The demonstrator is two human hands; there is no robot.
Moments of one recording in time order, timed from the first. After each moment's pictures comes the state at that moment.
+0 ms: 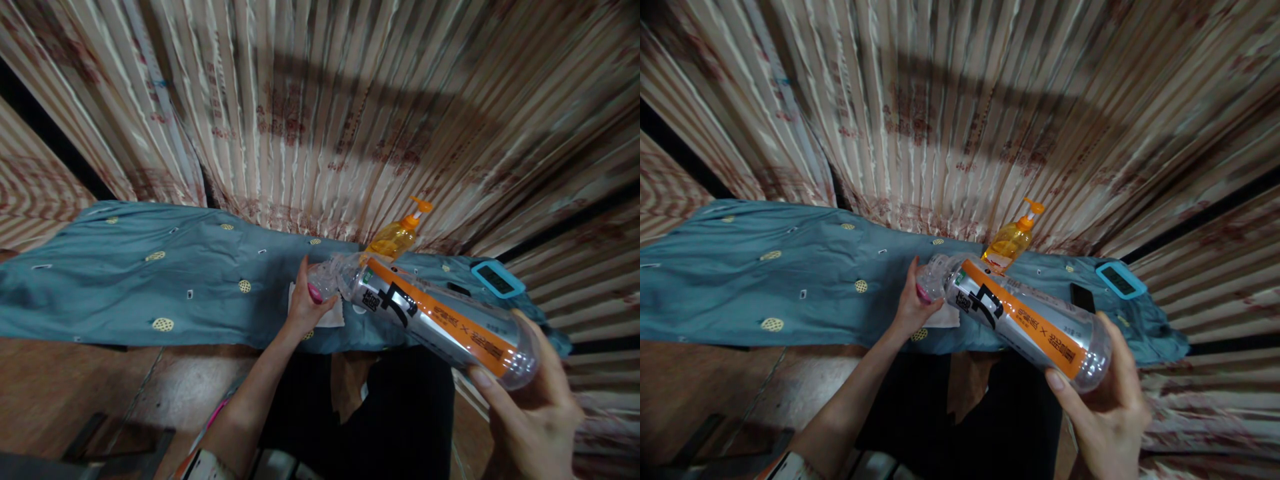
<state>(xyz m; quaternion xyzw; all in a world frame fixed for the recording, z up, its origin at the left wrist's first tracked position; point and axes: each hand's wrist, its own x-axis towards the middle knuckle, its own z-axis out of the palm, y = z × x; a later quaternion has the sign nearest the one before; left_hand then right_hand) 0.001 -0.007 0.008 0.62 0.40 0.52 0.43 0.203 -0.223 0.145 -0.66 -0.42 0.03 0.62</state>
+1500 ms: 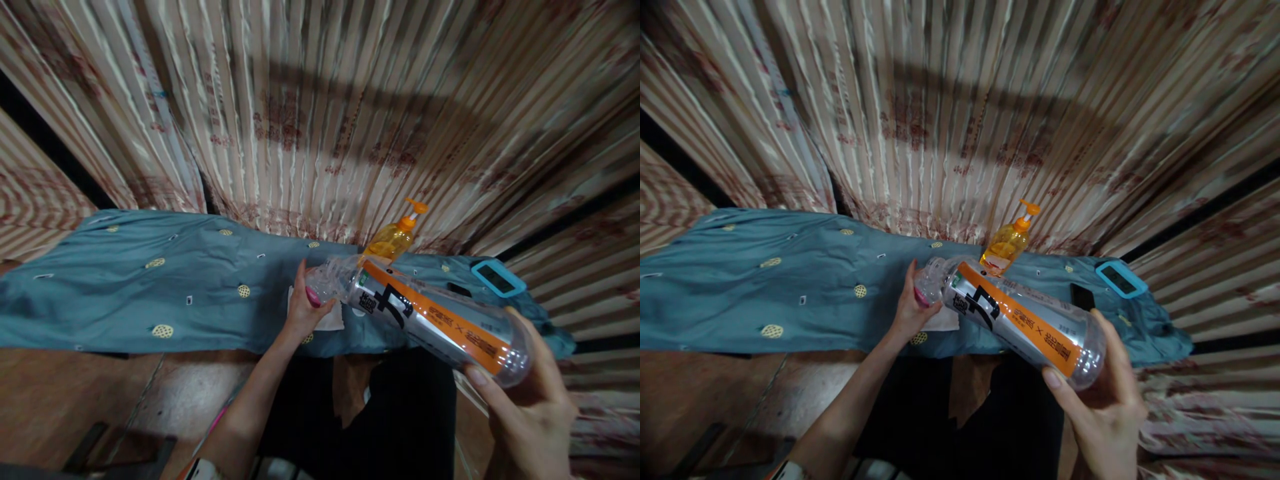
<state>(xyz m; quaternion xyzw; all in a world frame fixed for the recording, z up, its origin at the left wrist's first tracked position) -0.002 -0.008 0.012 0.62 0.38 0.52 0.44 0.204 -0.218 0.144 -0.64 -0.41 0.04 0.65</state>
